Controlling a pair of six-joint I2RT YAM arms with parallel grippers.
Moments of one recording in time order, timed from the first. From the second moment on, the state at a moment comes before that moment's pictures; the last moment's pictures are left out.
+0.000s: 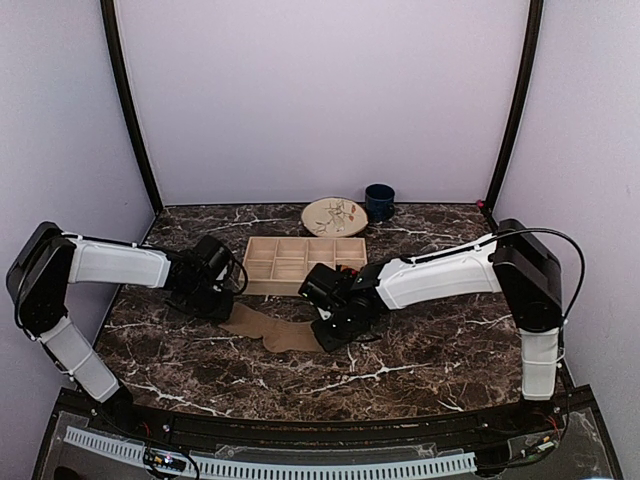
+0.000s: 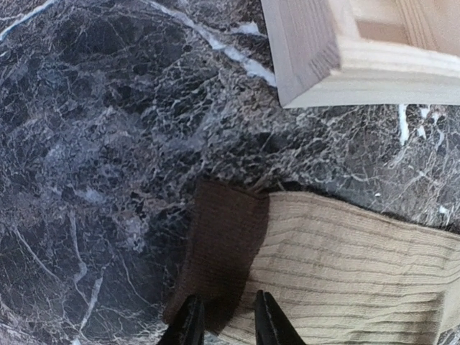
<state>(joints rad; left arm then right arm) -0.56 1.60 0.86 -0.49 -0.13 -0.43 1.10 2.03 1.40 -0.59 0.12 0.51</state>
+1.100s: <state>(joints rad) -0.65 1.54 0.82 -0.50 -0.02 -0.44 1.02 1.94 1.27 -0.67 0.23 0.57</state>
